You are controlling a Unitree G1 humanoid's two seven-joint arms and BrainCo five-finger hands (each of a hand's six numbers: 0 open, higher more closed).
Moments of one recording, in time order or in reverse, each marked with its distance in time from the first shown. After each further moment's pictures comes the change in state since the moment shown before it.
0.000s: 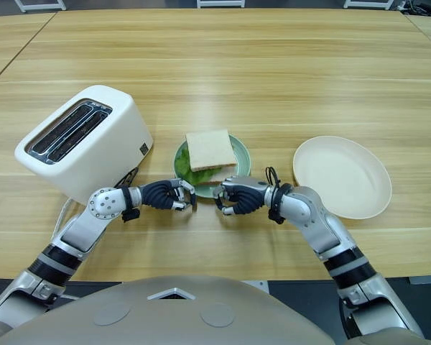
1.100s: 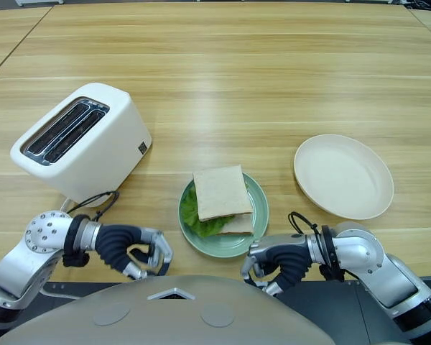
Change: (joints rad) left arm 0.380 0.288 0.195 -0.519 -0.403 0.058 -0.509; right arm 0.450 -0.431 -0.093 -0.387 0.523 -0.089 0.442
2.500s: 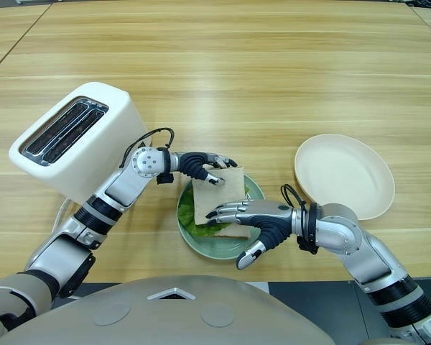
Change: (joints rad) left arm -0.773 -0.484 -0.316 0.693 0.512 0.017 0.373; right arm -0.181 0.145 0.005 0.061 -0.266 -0.011 -0.259
